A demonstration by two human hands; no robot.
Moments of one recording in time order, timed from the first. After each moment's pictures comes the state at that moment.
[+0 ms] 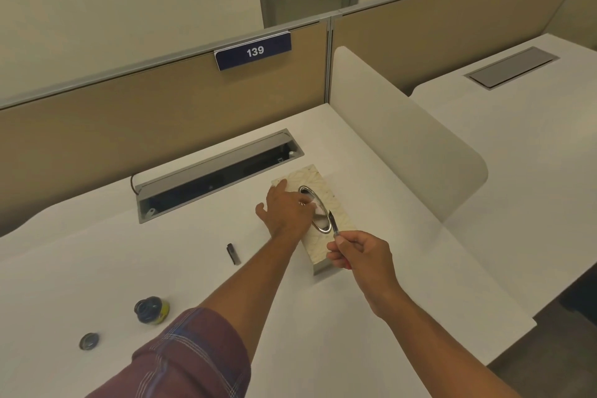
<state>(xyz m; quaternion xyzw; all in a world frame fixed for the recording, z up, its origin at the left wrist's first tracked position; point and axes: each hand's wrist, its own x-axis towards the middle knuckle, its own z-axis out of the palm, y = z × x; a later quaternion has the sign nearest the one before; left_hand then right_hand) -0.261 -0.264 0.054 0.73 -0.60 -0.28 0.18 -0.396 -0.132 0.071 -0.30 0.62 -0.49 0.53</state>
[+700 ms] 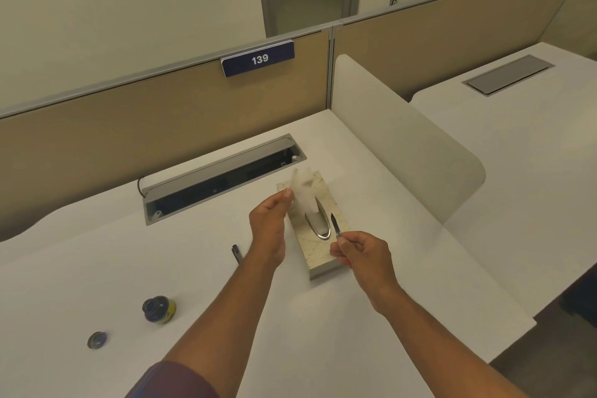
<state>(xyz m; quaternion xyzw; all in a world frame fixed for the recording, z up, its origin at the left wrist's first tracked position) -0.224 -0.230 0.075 0.56 -0.25 -0.59 0.52 -0.390 -0.130 0.074 -0.32 0.64 -0.48 0.51</state>
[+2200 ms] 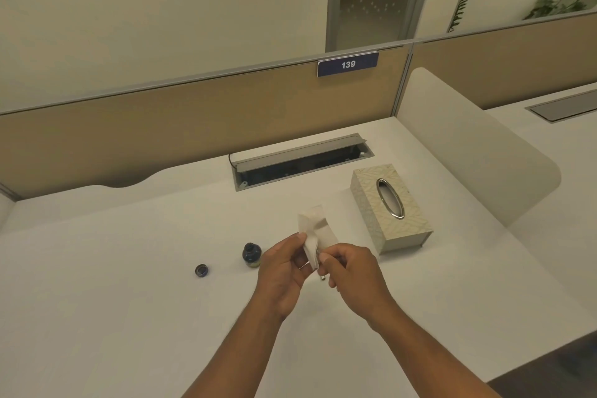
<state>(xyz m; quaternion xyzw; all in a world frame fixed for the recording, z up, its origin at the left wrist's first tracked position) -0.053 -0.052 0.106 0.45 -0.16 -0.69 0.54 -0.202 -0.033 0.133 -0.56 0.62 -0.32 0.45</state>
